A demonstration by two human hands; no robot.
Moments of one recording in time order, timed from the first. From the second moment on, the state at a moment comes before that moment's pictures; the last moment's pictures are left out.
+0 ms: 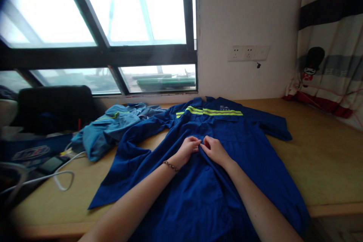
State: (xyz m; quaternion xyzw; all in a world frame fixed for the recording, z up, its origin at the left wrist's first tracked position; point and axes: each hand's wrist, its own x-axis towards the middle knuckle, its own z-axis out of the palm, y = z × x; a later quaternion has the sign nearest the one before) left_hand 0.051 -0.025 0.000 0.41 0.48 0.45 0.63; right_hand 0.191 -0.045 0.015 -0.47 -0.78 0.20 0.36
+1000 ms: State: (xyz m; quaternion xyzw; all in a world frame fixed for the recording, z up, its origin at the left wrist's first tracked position) left_hand 0.052 -0.028 0.005 0.42 0.46 0.45 0.64; right_hand 0.192 -0.044 0.014 -0.47 -0.79 0.20 0.34
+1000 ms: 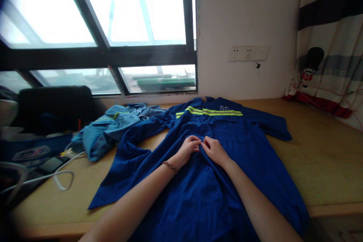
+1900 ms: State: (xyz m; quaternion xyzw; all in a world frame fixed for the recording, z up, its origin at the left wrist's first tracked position) left_hand 0.050 -0.029 0.004 0.40 0.43 0.47 0.66; right_hand 0.197 -0.024 -0.002 -0.49 -0.66 0.43 0.38
